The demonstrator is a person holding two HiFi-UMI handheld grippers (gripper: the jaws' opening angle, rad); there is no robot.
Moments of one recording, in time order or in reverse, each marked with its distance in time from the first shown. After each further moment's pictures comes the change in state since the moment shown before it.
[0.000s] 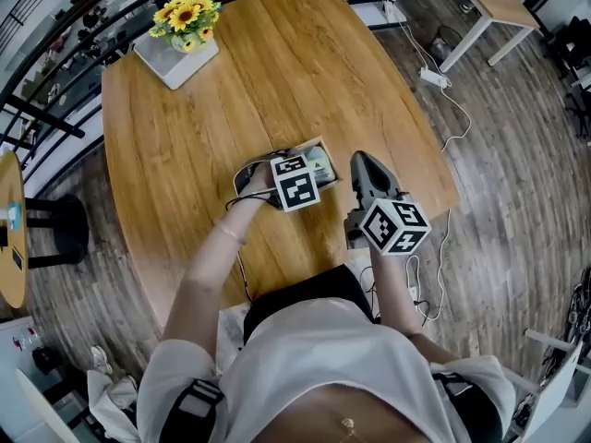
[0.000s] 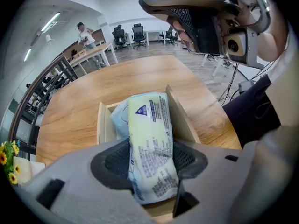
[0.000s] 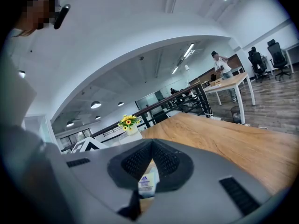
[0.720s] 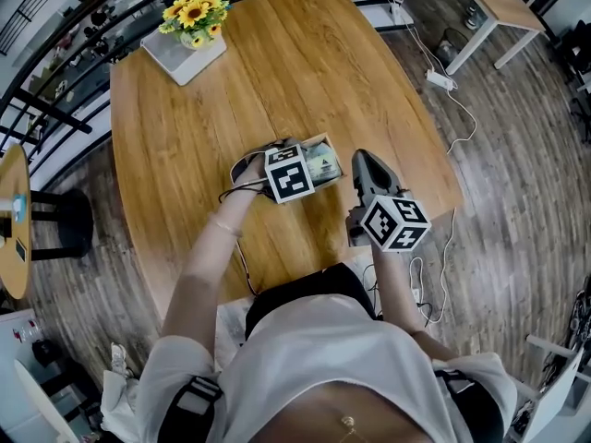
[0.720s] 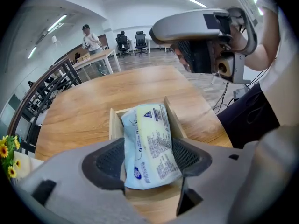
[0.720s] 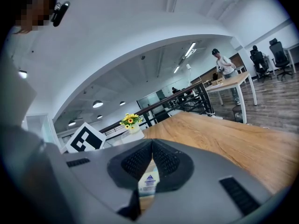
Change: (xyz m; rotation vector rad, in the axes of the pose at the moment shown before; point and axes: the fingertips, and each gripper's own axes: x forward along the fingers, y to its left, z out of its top) left arm -0.028 0.000 0.007 -0.031 -0.084 -0.015; right arm -0.002 0.003 -0.006 -0.010 0.010 0.018
